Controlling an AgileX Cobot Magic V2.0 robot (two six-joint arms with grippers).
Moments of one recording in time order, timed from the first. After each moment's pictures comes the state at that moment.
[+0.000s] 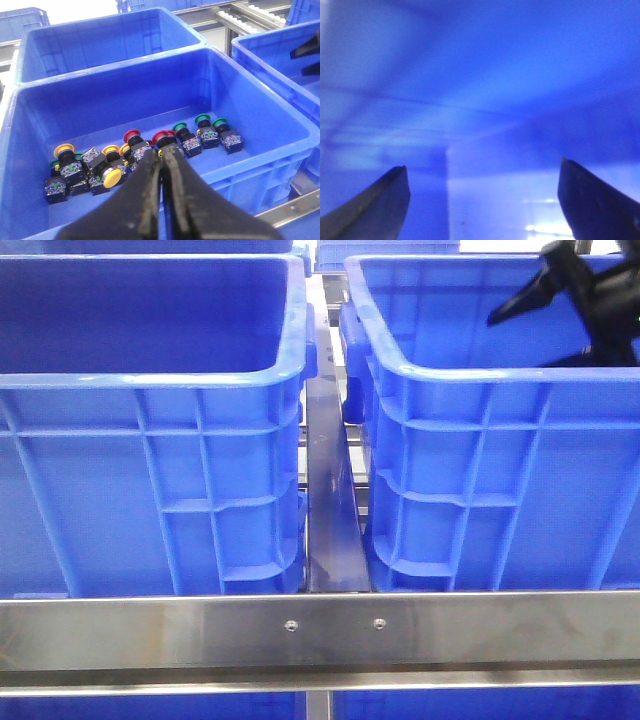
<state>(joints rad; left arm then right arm) -0.31 0.16 -0.71 0.02 0.76 0.07 -0.17 1.94 -1.32 1.52 0.73 -0.92</state>
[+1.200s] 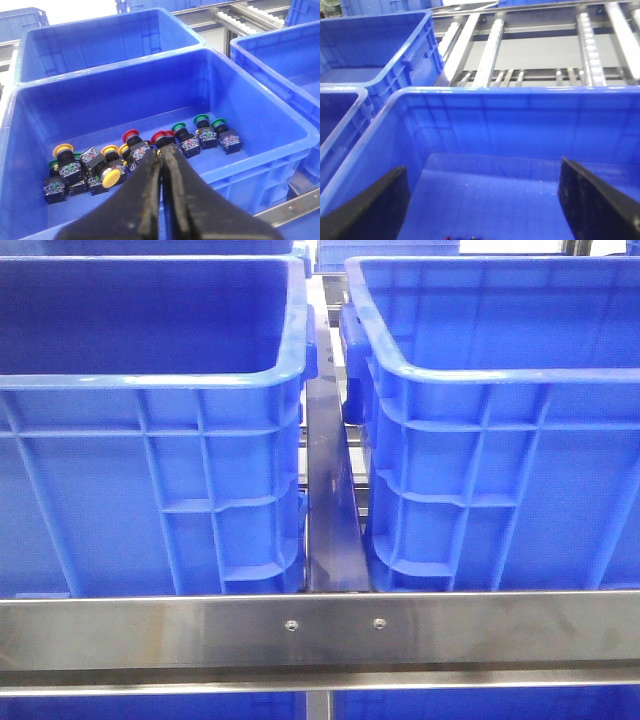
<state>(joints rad) -0.31 0.16 -0.71 0.02 0.76 0.07 -0.15 0.88 -0.71 1.32 0.35 -1.21</state>
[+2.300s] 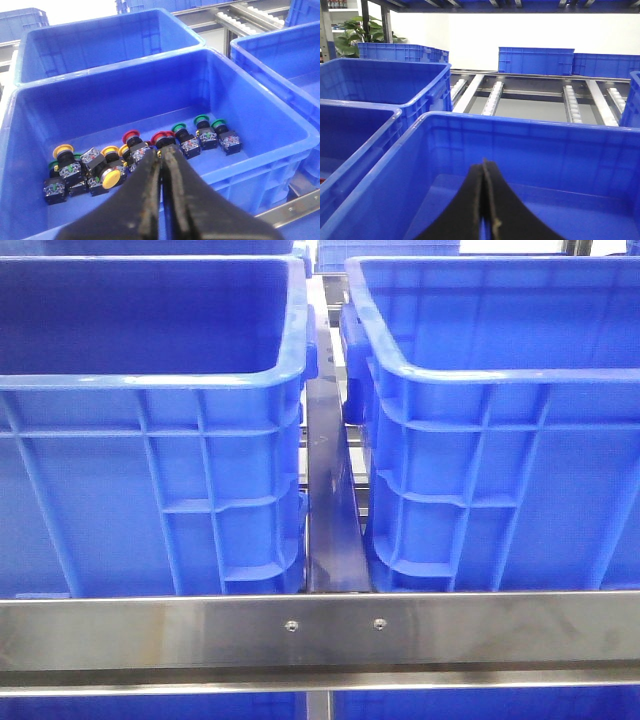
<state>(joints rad) -0.31 0.16 -0.71 0.02 0.76 0.07 -0.07 0.38 -0.44 1.29 0.25 -1.22</state>
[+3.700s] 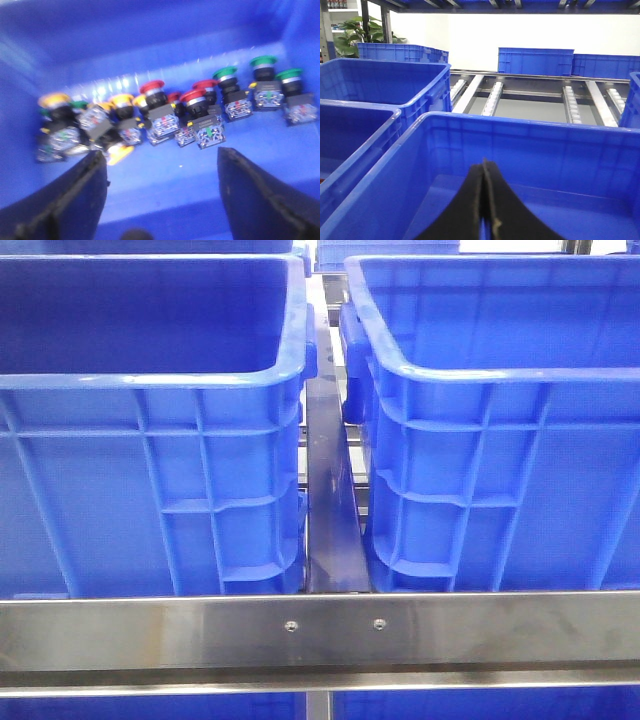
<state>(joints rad) -0.31 1.19 -1.20 0.22 0.85 -0.24 -0.07 0.38 -0.44 1.29 0.25 -1.22</state>
